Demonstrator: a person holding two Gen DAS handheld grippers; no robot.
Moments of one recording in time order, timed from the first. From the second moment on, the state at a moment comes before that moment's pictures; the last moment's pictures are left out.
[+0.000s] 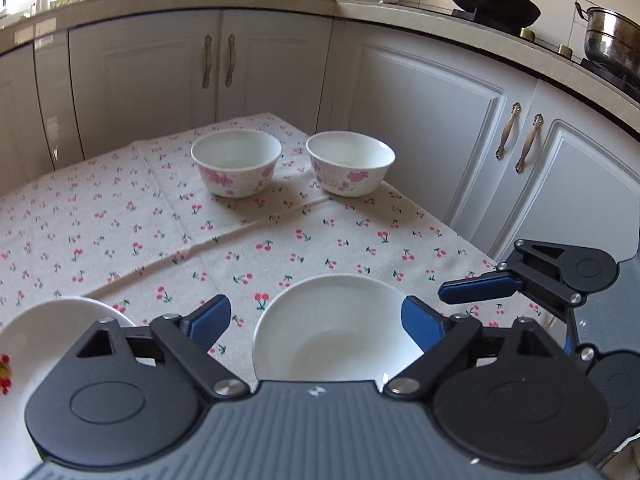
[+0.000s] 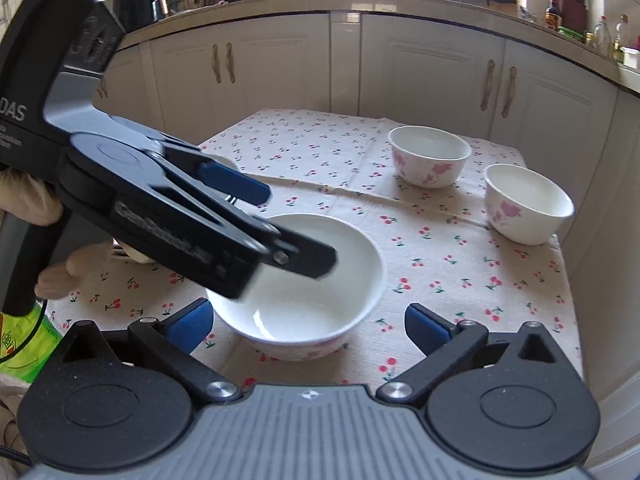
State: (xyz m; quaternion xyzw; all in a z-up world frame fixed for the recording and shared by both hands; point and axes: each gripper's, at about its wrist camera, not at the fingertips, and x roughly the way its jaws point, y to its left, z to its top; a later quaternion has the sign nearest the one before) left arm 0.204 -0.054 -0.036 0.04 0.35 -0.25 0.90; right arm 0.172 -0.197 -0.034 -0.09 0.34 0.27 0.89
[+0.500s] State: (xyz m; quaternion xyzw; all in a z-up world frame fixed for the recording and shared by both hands) left arm 0.243 -0.078 0.003 0.10 0.36 -0.28 0.89; right arm 0.199 -0.253 -0.020 -0.09 0.30 0.17 0.93
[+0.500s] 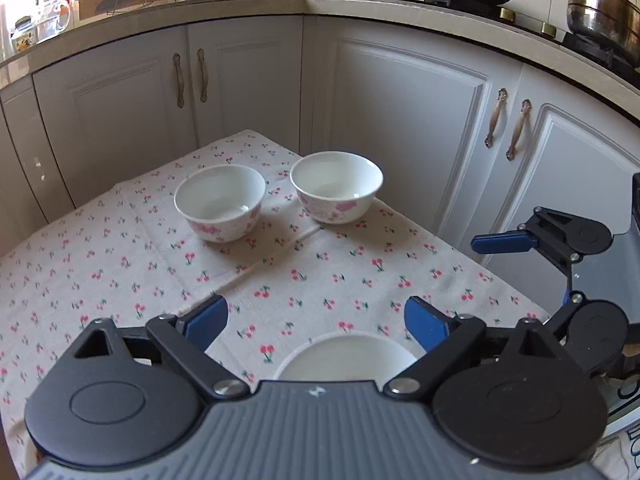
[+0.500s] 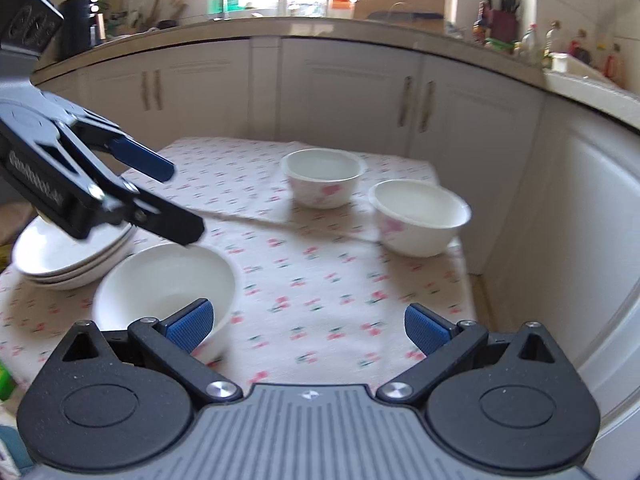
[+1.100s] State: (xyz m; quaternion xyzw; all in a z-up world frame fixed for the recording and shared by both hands) left arm 0.375 -0.165 -0.001 0.15 0.38 -0.32 0.86; right arm 0.295 -0.289 -0.032 -0.14 0.31 0.14 0.93
